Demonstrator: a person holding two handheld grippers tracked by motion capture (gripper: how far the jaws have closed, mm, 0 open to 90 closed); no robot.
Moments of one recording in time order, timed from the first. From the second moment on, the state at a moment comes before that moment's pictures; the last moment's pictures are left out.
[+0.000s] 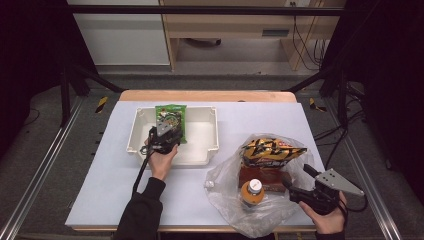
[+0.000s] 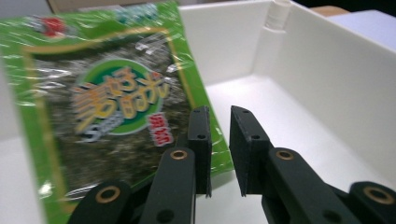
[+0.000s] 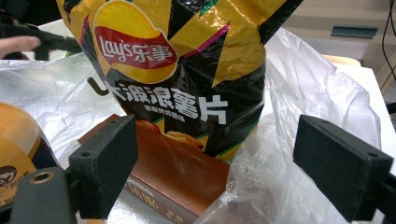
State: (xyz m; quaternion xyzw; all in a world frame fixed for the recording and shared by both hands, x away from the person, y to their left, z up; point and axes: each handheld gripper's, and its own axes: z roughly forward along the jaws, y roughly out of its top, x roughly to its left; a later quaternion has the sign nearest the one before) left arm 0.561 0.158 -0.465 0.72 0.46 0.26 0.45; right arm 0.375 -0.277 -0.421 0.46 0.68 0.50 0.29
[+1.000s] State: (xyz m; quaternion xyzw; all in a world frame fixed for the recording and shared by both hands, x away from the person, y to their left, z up) left arm 0.580 0.144 -0.457 0.73 0.49 0.23 0.43; right arm 0.375 -0.277 -0.422 0.45 0.68 0.49 0.29
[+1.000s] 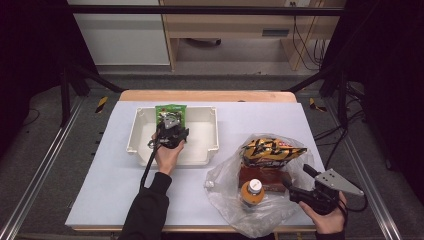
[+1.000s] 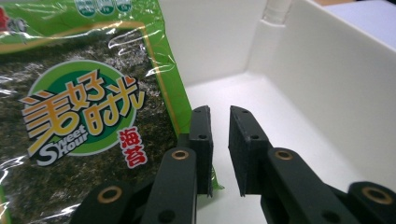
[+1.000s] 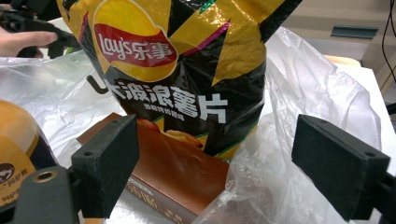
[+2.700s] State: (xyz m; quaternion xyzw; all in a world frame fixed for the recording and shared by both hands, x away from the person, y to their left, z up) left arm 0.466 0.160 -0.404 0.71 0.37 0.26 0.54; right arm 0.376 -0.287 -0.397 0.45 0.66 0.51 0.32
